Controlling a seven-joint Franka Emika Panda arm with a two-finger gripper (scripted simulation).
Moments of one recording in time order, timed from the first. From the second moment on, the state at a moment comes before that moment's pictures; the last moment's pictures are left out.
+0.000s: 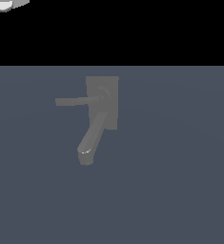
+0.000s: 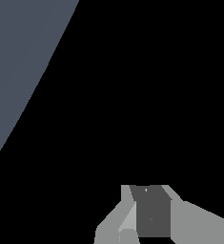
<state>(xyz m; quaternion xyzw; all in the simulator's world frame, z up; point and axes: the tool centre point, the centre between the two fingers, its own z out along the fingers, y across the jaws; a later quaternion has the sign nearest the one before) -0.019 0.218 0.524 0.38 0.31 0.17 0.86</state>
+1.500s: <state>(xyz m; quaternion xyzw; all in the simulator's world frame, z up) 0.047 0.232 0.159 0.15 0.66 0.05 0.73</state>
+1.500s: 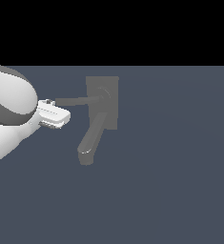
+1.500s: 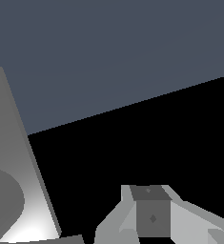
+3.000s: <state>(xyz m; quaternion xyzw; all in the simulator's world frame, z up) 0.046 0.177 0.121 0.06 0.70 -0.04 0.71</state>
